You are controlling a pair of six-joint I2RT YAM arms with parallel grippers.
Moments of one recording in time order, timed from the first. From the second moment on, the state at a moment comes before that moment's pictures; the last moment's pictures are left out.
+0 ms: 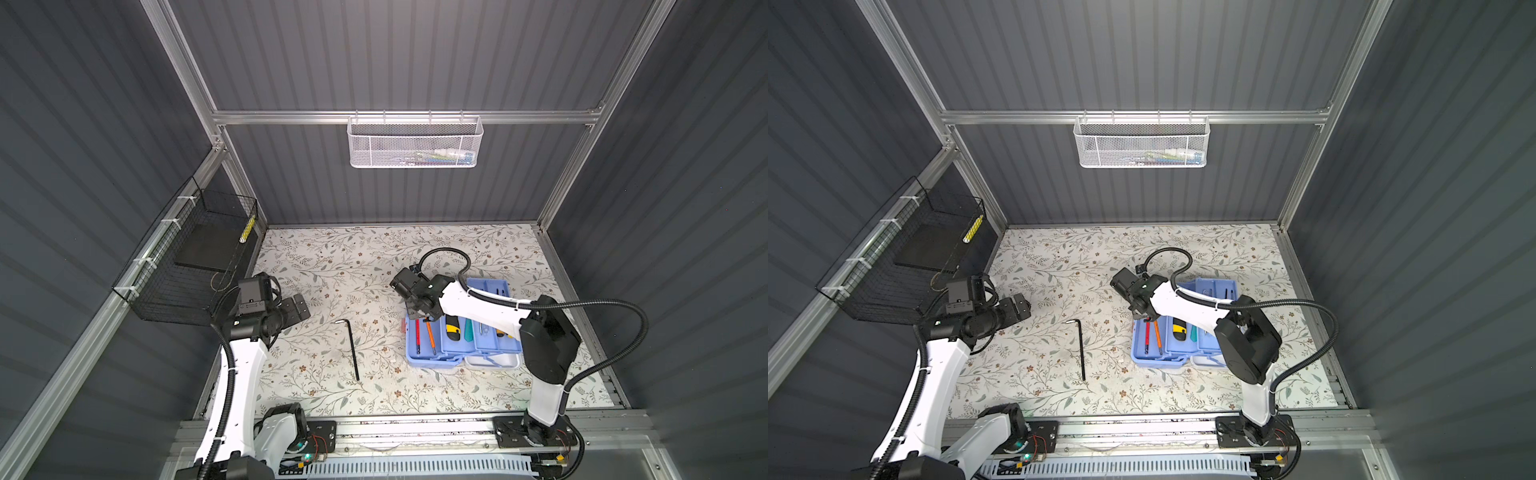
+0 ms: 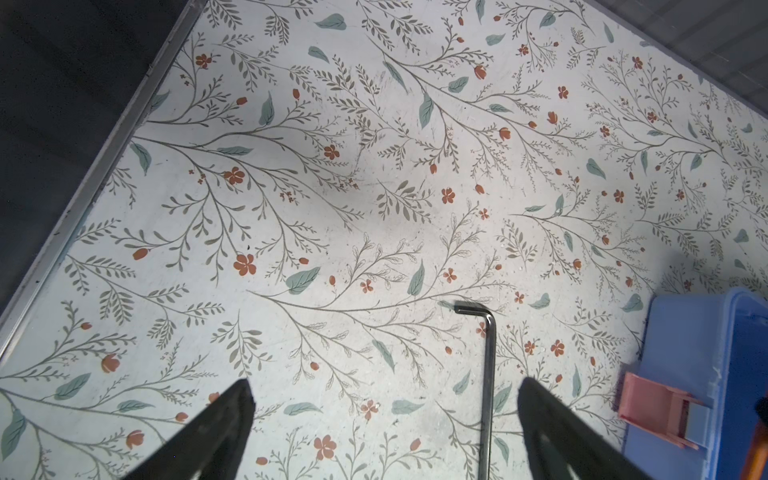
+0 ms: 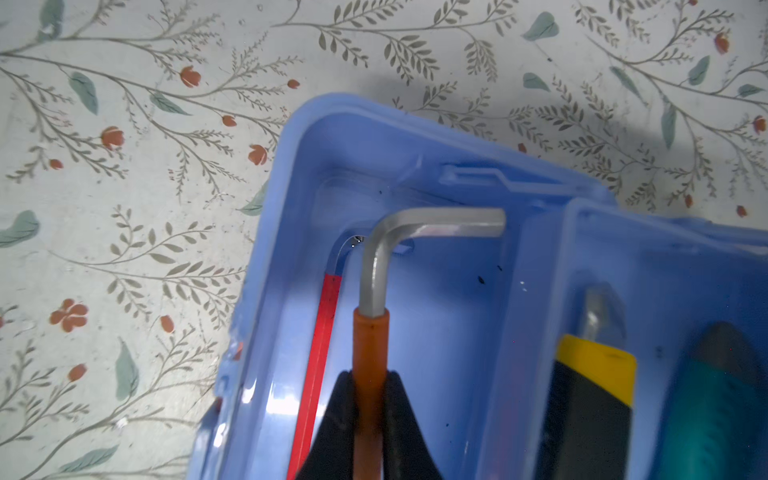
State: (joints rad) left arm 0.13 0.97 0.90 -0.84 0.07 -0.26; right arm 0.86 1.91 1.43 -0.79 0.44 0.58
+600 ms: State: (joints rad) left arm 0.13 0.97 0.90 -0.84 0.08 -0.26; right arm 0.83 1.98 1.43 -0.79 0.39 0.65
